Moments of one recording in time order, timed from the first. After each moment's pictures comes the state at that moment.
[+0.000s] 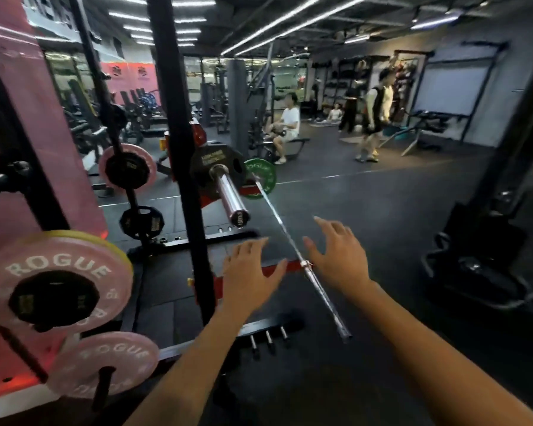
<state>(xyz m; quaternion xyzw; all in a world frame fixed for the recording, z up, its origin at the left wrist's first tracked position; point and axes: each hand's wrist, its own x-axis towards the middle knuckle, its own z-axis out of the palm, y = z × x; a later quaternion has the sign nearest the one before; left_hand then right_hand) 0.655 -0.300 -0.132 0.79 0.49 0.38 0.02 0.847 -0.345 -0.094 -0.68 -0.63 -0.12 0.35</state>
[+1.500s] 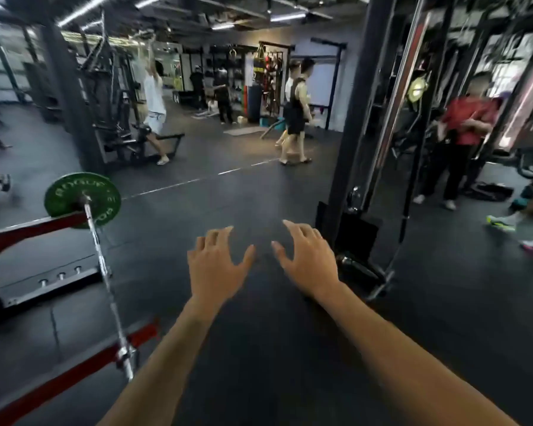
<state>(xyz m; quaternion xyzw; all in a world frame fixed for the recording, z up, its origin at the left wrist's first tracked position) 1.270 -0.085 -0.156 0.83 0.40 0.38 0.06 1.414 -0.204 -0.124 -0.81 -0.50 -0.15 0.27</state>
